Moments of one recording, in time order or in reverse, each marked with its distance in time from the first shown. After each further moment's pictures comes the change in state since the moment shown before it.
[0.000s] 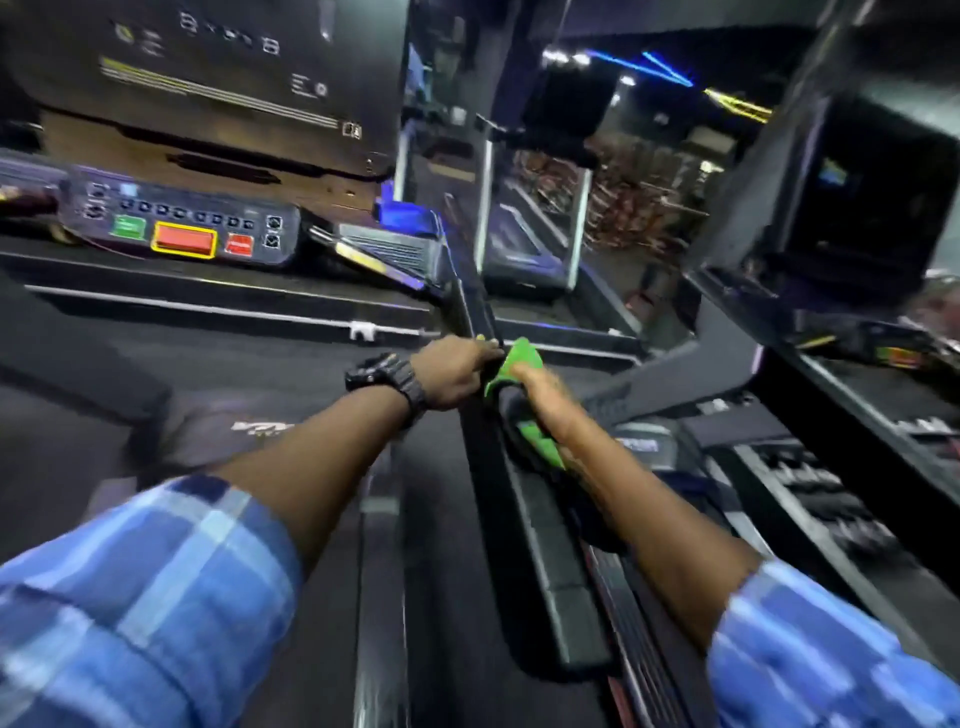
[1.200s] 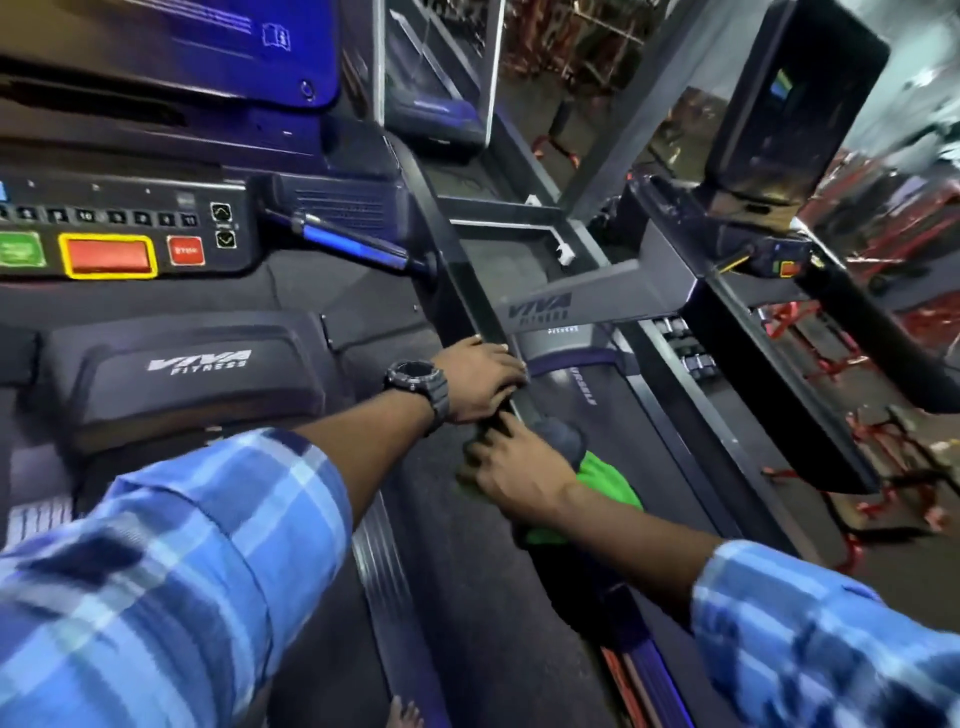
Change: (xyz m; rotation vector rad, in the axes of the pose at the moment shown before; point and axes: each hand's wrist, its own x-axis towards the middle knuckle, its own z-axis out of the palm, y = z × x) left_hand 0.024 -0.046 -0.023 -0.026 -0.117 0.404; right_hand -0.024 -0.027 0.073 -2.042 -0.613 -0.511
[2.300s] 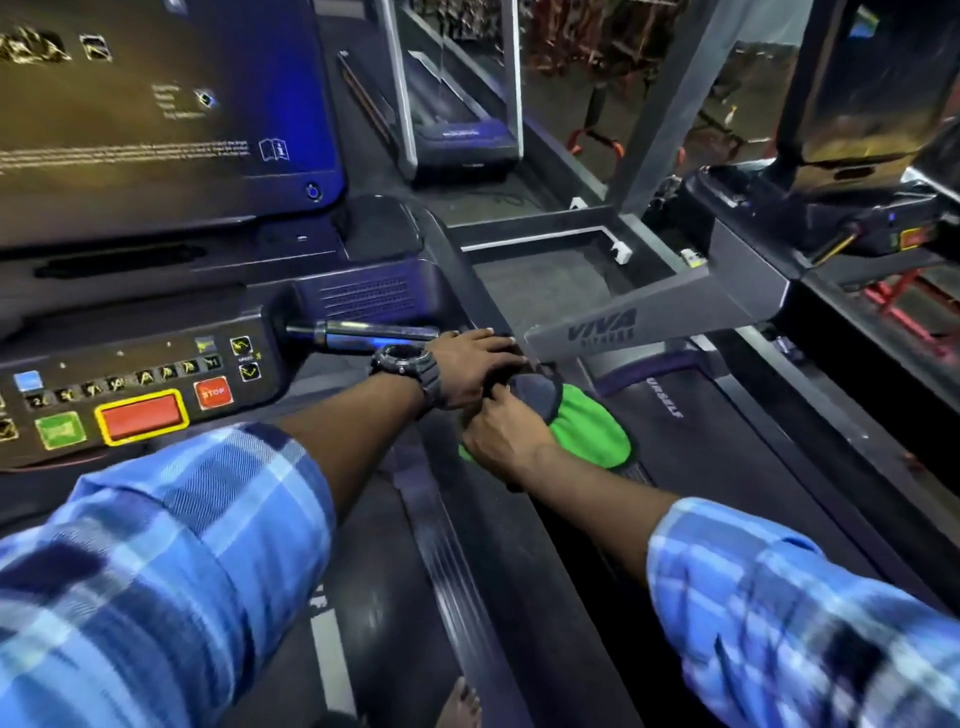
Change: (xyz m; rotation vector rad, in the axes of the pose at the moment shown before) left_hand 0.063 -0.134 -0.049 0.172 -0.330 -0.038; right_hand 0.148 0.091 -0.031 -0.033 0.111 0.161
